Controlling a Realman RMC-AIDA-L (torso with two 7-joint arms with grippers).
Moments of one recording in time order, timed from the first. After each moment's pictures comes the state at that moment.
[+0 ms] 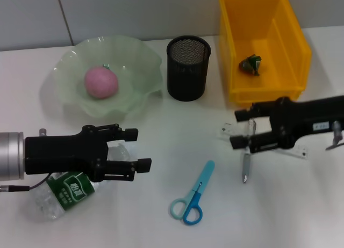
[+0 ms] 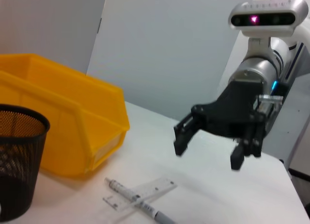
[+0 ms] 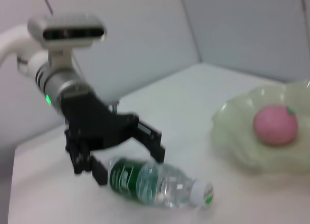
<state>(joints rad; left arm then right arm) -0.53 -2.05 0.96 0.66 1.86 1.63 -1.46 0.52 2.02 -0.74 -0.85 -2.06 -1.73 1.61</state>
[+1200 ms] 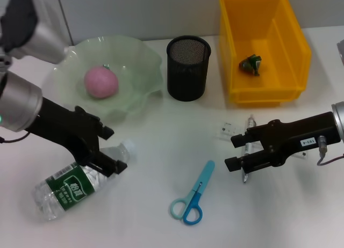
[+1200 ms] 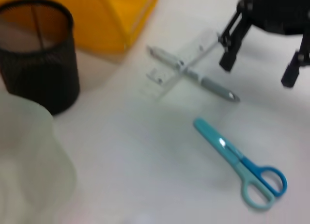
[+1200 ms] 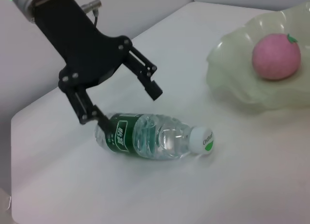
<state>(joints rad) -0.66 -2.06 1.20 1.29 2.37 1.73 -2.07 0.57 2.04 -0.76 -0.79 -2.22 -1.69 1.71</state>
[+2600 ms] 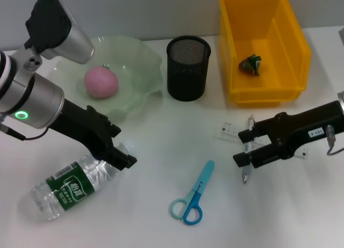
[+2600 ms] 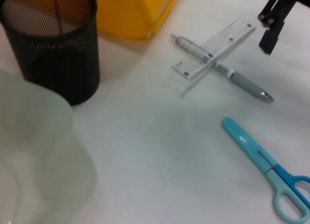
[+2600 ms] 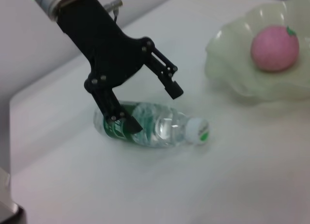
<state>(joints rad) -0.71 -2.07 1.28 1.18 2.41 1.60 -2.15 0.62 2.00 -0.76 -0.82 -2.28 -1.73 1.75</state>
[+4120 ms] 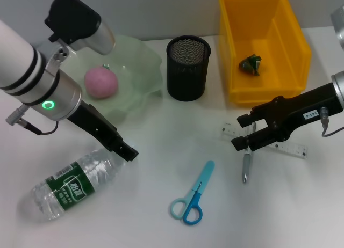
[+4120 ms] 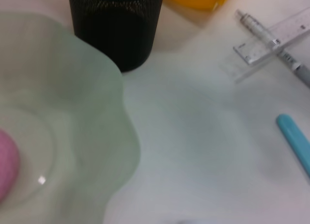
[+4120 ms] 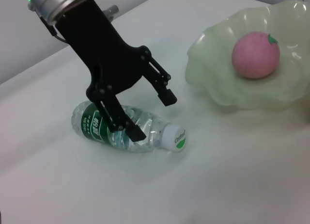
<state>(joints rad) -0.82 -2.07 1.35 1.06 2.52 1.51 -2.41 0.71 1.95 -0.76 -0.71 -2.29 -1.66 1.72</state>
